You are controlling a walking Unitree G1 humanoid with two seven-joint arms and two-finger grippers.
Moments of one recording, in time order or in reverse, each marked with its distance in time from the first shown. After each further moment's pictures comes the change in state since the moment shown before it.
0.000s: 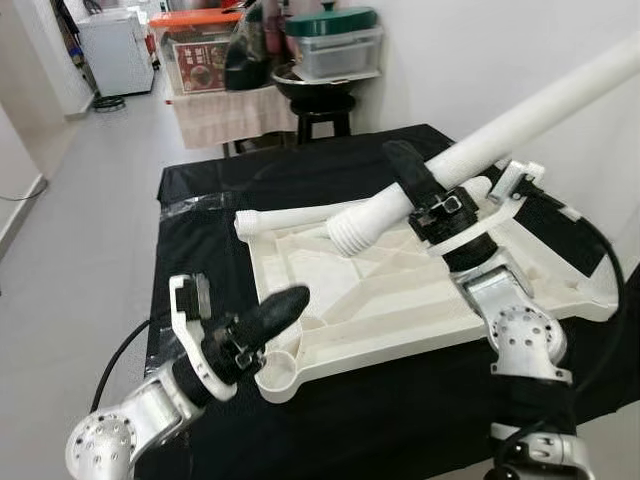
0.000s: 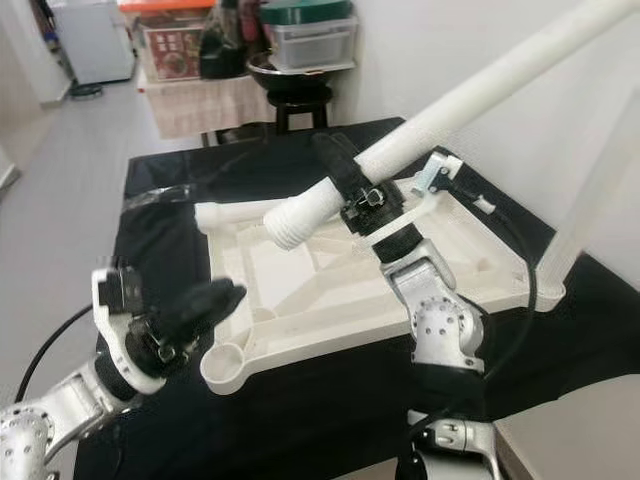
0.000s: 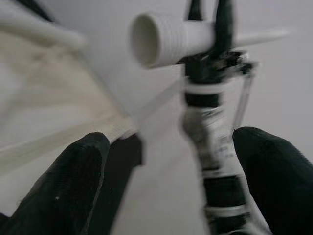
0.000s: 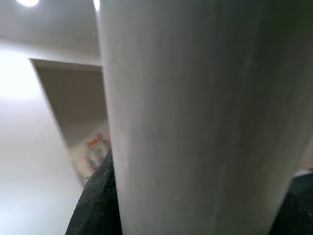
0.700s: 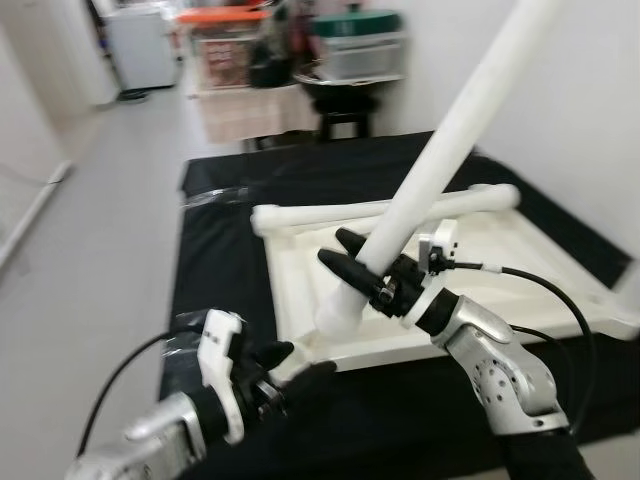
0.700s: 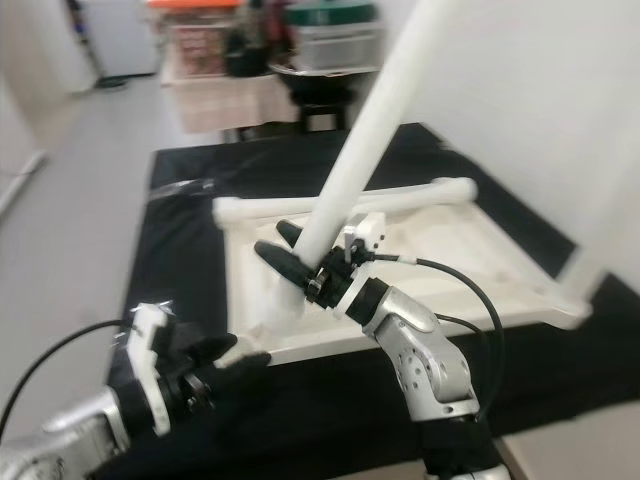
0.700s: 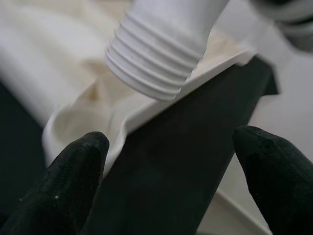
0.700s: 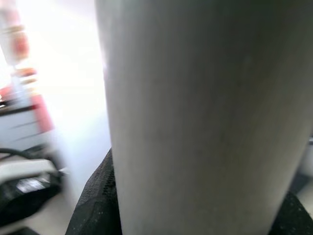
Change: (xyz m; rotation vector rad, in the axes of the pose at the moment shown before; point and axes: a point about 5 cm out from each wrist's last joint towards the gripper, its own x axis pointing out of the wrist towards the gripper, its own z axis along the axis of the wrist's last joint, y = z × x) left arm -0.003 -0.013 -0.044 0.548 0.333 0.273; right arm -0.034 0.046 -0.075 -0.140 0.419 0.322
